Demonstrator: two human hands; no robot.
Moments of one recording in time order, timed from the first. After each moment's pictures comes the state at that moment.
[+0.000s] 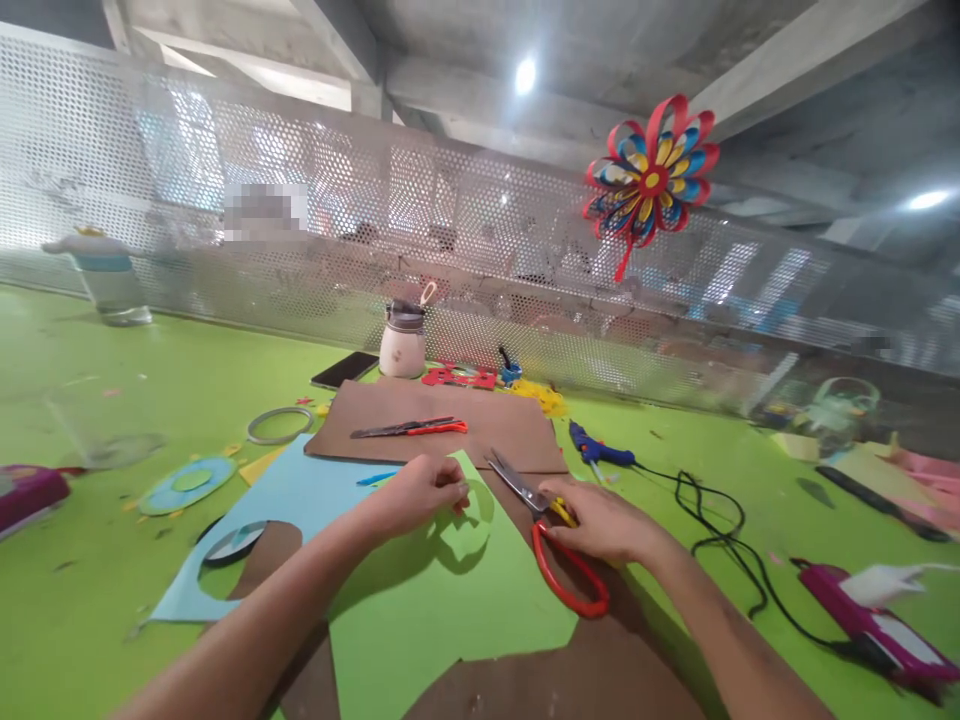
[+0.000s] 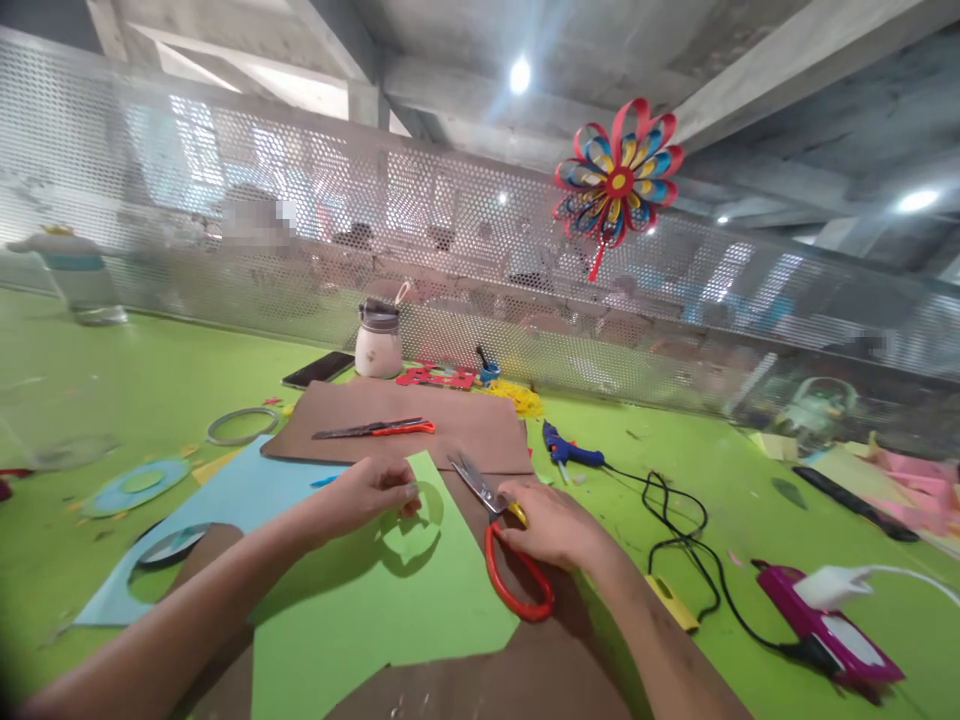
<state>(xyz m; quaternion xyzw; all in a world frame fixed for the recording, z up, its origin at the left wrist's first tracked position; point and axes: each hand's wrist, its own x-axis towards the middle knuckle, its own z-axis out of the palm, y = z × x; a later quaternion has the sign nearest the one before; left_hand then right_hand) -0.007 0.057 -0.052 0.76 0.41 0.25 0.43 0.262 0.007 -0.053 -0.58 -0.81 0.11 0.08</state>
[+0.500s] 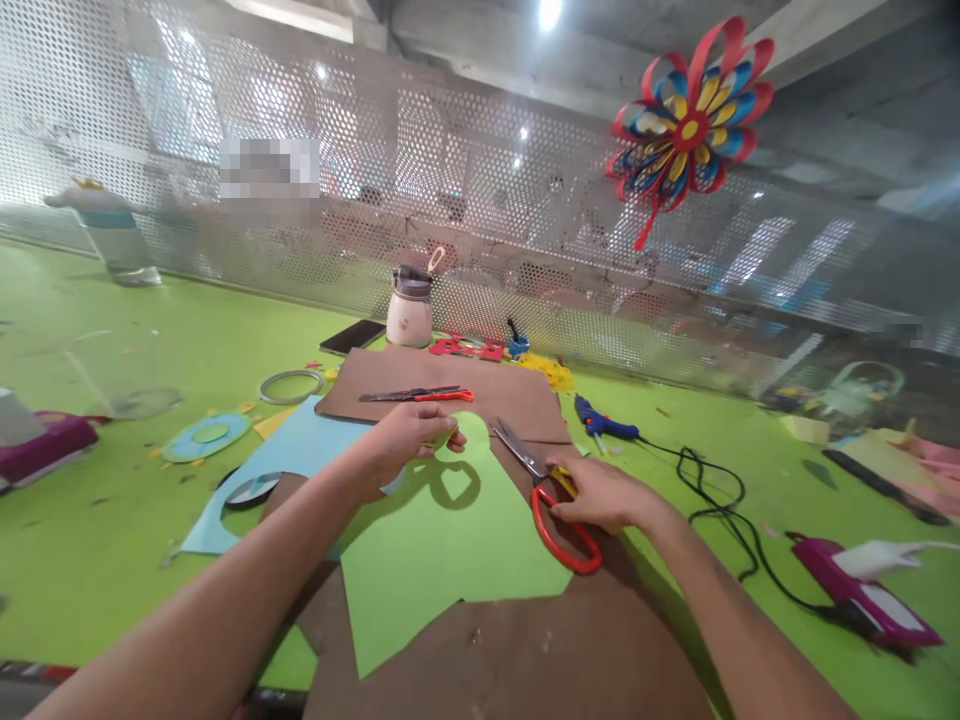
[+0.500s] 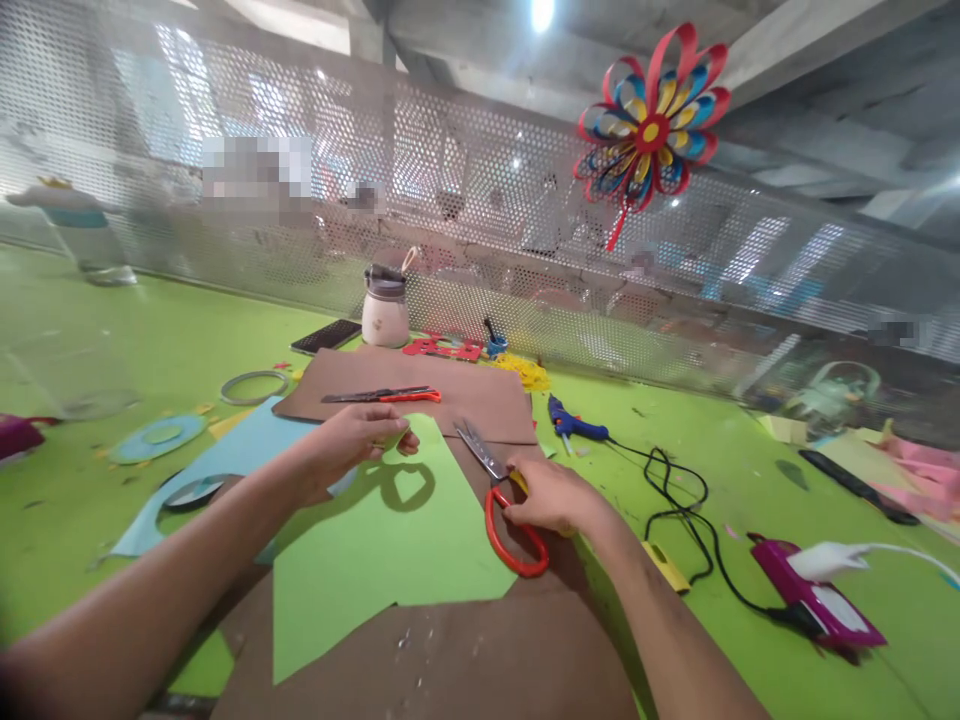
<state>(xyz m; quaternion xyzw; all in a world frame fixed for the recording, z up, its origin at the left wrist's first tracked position) -0.014 0.056 -0.040 0.61 0.46 0.33 0.55 0.271 0.013 -0.064 -0.61 -0.77 0.18 0.02</state>
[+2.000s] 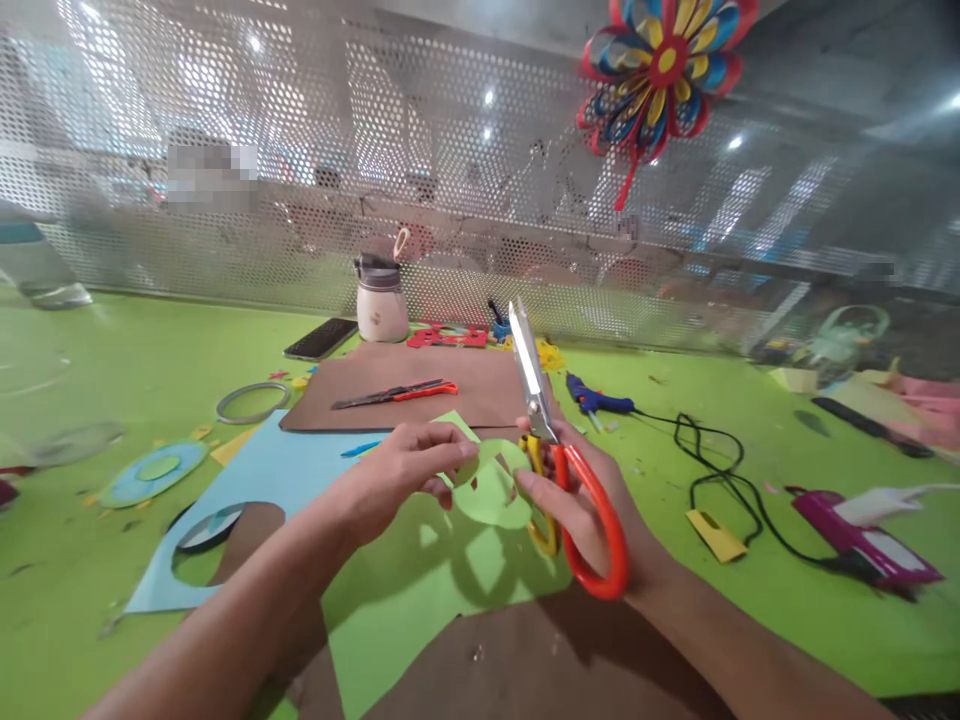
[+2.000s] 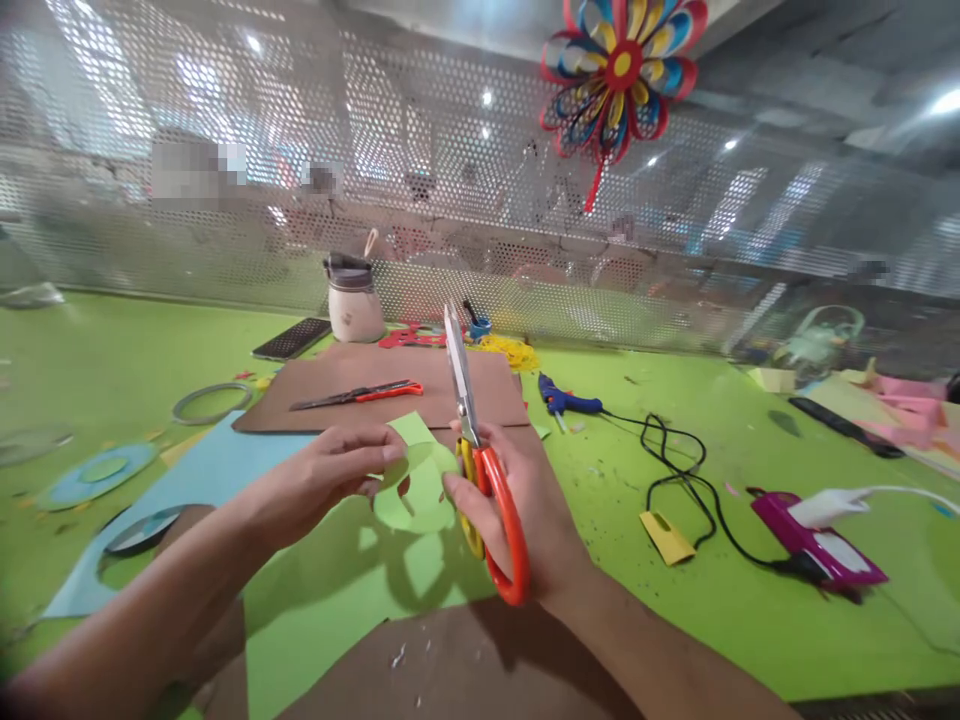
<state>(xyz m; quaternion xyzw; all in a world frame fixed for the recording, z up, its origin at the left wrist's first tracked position) 0.003 0.023 -0.015 0.64 0.35 0.28 0.63 0.195 -0.041 -0.041 -0.50 -0.61 0.36 0.50</state>
